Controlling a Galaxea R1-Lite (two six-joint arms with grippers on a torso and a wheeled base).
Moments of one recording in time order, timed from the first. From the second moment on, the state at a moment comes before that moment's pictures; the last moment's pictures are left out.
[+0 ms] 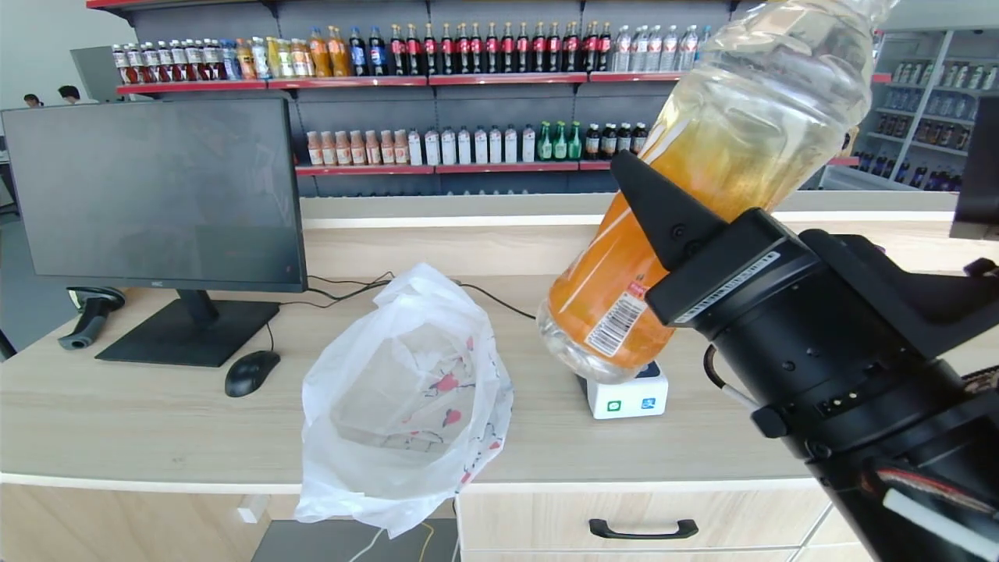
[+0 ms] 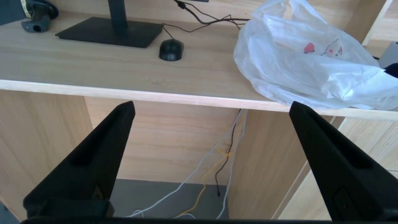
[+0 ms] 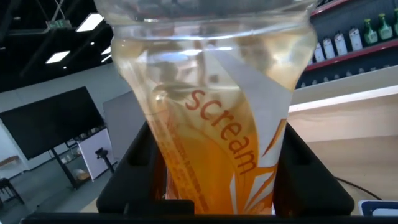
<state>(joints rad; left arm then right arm) 0.00 0.00 0.00 0.00 0.00 -0.01 1.05 1.61 -0.69 -1.46 -0.58 0.13</state>
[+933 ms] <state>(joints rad) 0.00 0.00 0.00 0.00 0.00 -0.01 1.06 1.56 -0.68 -1.45 -0.58 0.13</state>
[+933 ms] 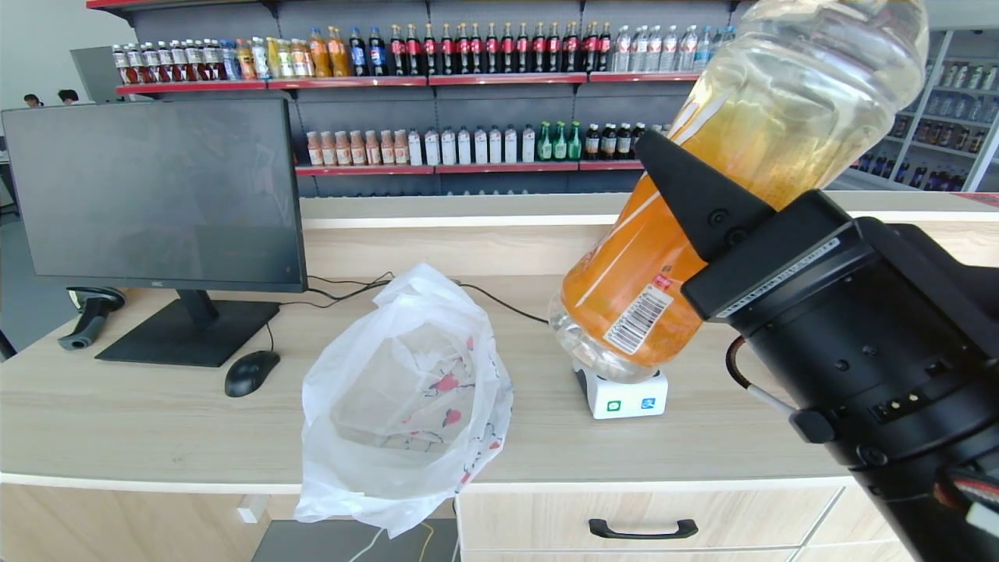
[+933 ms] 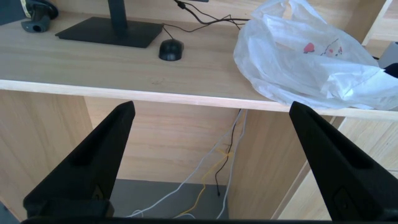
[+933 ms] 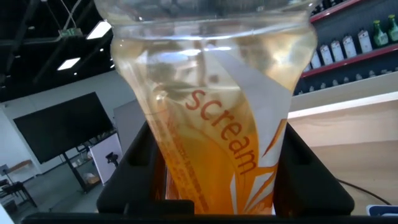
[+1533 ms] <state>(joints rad) 0.00 0.00 0.00 0.00 0.00 -0.01 1.04 1.58 -0.64 -1.46 -0.51 0.17</state>
